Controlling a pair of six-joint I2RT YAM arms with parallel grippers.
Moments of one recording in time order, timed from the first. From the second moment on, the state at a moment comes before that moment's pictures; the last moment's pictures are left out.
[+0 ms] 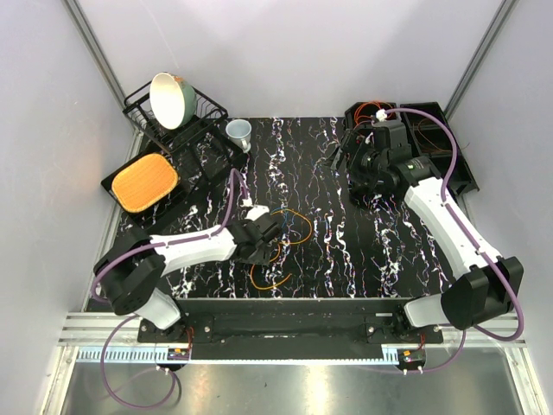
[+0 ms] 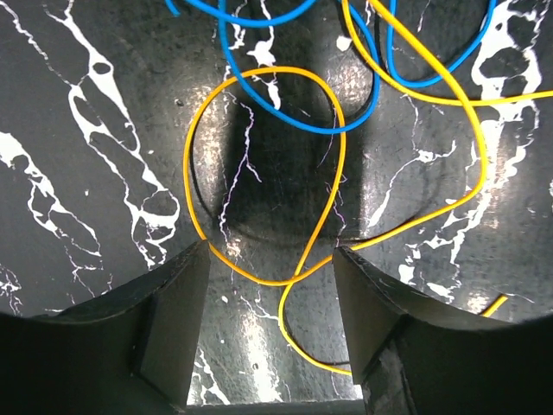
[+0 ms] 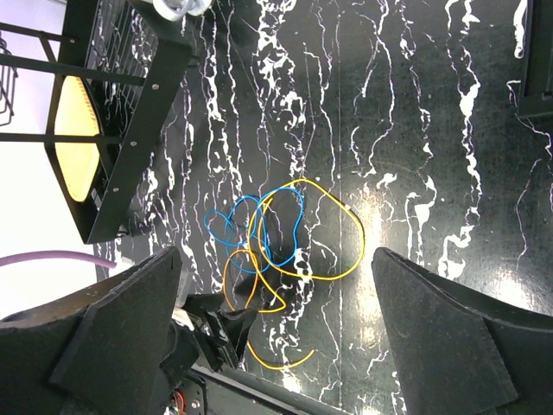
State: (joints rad) left arm -0.91 1.52 0.85 -0.57 -0.35 -0.73; right arm 0.33 1.39 1.34 -0.59 -0.17 0.67
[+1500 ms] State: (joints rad) left arm -0.81 1.06 1.27 -0.97 -0.40 -0.49; right arm 0.51 1.38 1.31 -0.59 -0.20 0.69
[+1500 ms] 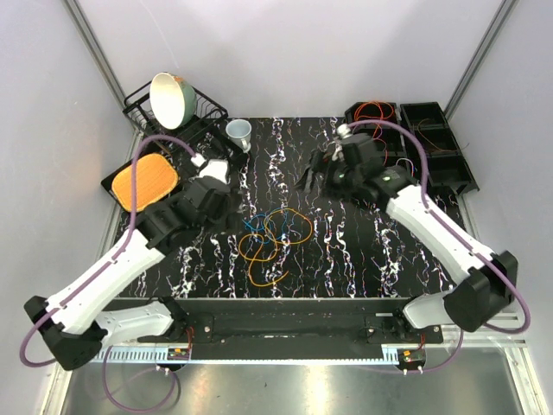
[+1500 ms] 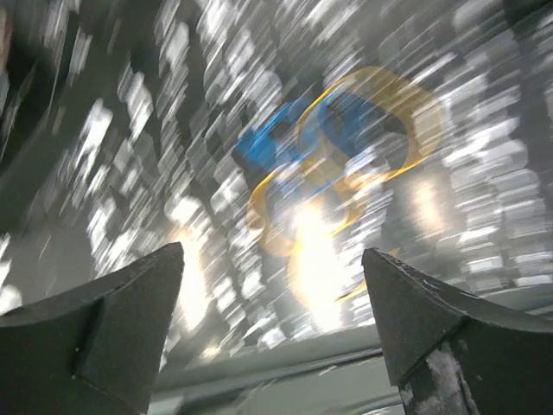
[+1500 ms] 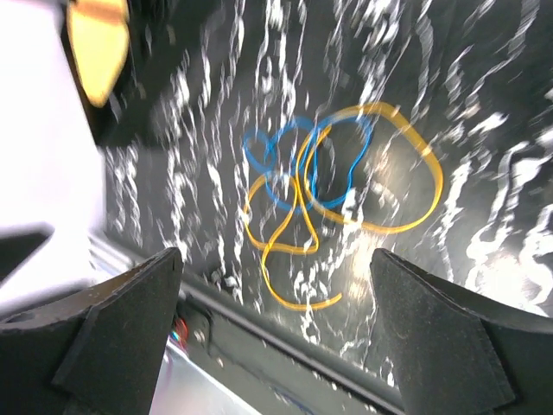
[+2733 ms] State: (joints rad) left arm -0.64 0.86 0.93 -0.92 -0.35 -0.46; right arm 0.85 1.97 1.43 -0.58 -0.09 0.63
